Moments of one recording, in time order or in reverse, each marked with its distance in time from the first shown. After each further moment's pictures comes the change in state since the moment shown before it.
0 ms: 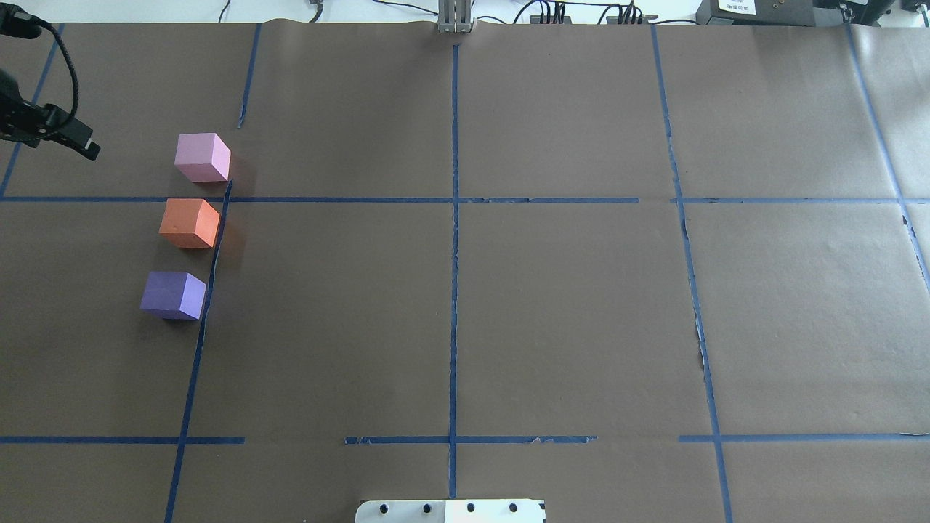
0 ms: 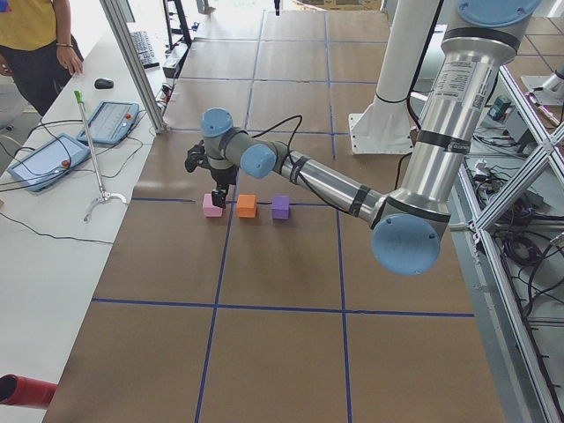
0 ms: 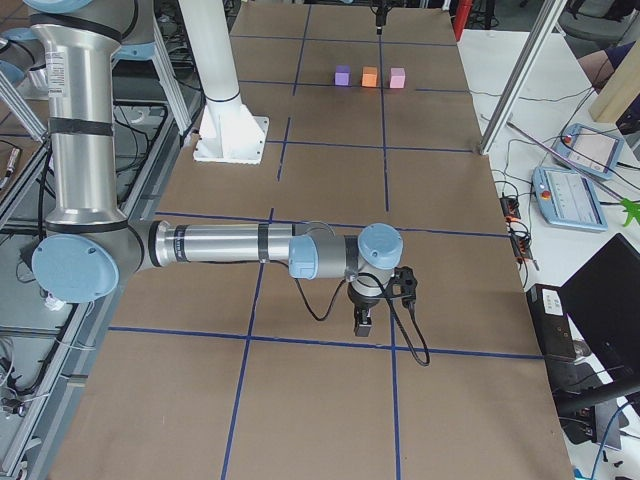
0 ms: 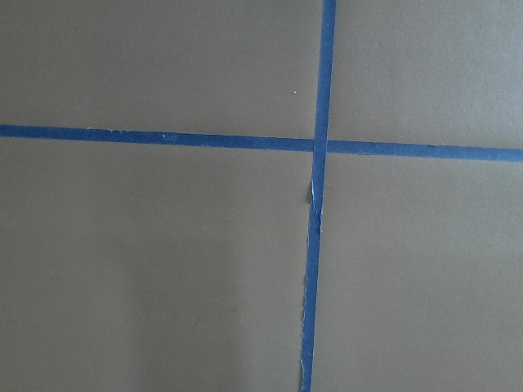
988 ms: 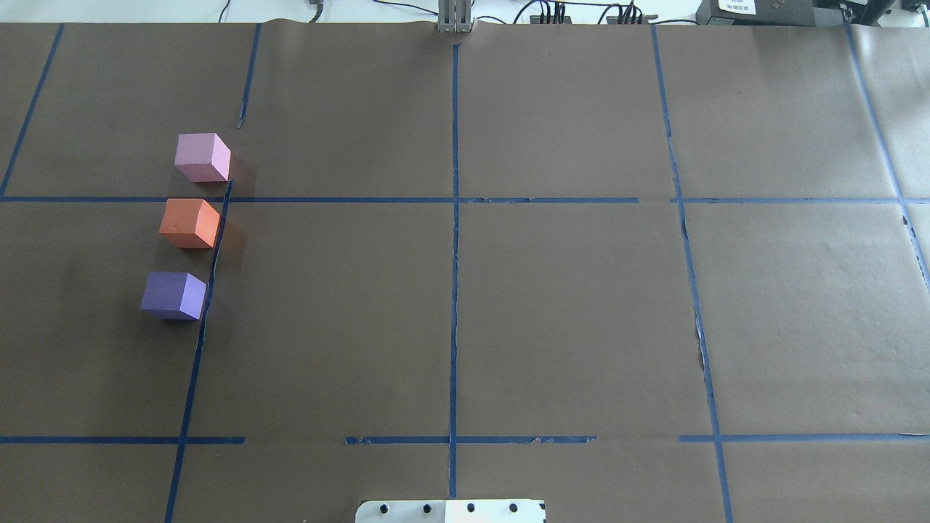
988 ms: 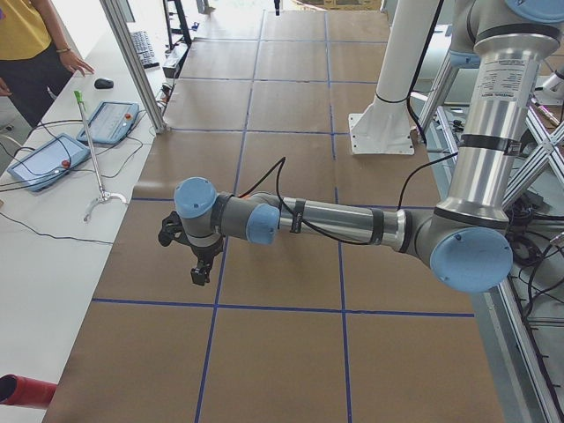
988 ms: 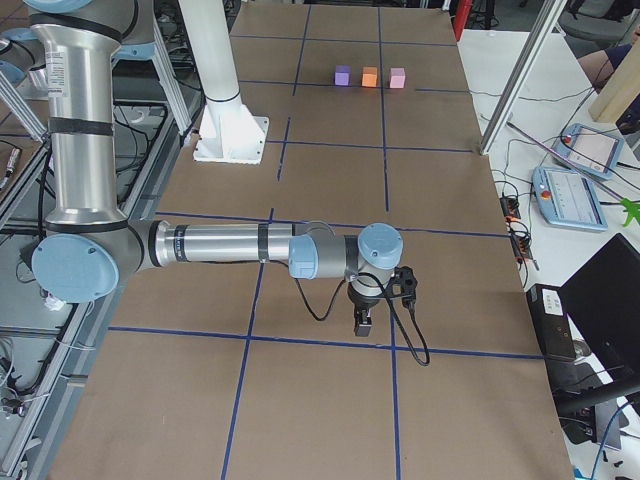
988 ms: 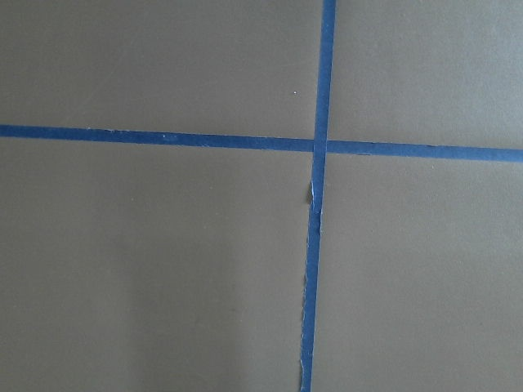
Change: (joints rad) left arm -0.309 0.095 0.198 0.002 -0.067 0.395; right arm 0.000 0.000 0.000 0.001 0.000 0.000
